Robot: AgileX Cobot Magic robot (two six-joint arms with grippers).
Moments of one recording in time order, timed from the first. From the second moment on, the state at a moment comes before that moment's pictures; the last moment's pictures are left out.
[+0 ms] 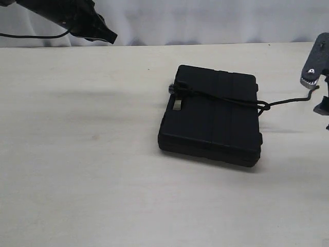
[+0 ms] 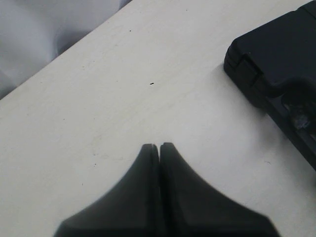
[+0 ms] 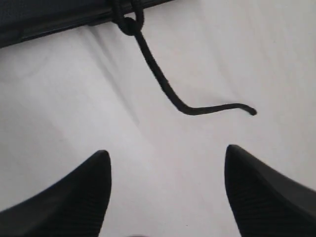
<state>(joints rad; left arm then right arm) -0.21 2.01 -1.62 -0.58 0.65 0.84 -0.04 1.39 -0.90 -0.18 0.61 -0.95</state>
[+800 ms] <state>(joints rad) -0.21 2.01 -1.62 -0.58 0.64 0.84 -0.10 1.99 -1.48 0.15 0.78 -0.10</state>
